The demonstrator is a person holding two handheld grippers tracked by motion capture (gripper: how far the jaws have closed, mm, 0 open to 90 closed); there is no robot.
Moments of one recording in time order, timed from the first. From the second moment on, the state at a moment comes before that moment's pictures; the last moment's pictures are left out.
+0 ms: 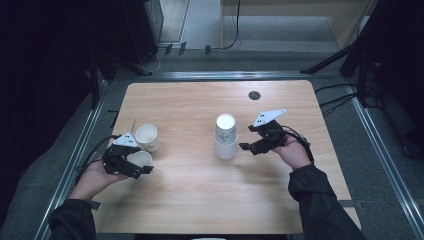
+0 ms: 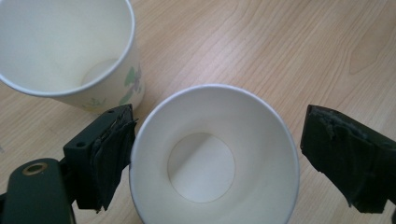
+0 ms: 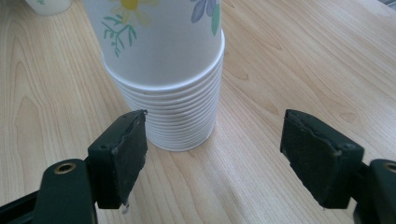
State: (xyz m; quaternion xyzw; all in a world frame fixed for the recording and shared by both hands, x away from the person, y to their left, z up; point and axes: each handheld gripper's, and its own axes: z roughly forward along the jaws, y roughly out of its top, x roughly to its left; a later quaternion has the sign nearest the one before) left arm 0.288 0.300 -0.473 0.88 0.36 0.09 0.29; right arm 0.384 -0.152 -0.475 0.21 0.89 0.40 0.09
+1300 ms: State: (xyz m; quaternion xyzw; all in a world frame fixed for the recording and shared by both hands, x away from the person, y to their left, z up) left arm 0.316 0.238 -0.440 0.87 0.31 0.07 0.37; right arm 0.352 -0.177 -0.481 0.23 0.89 0.39 0.09
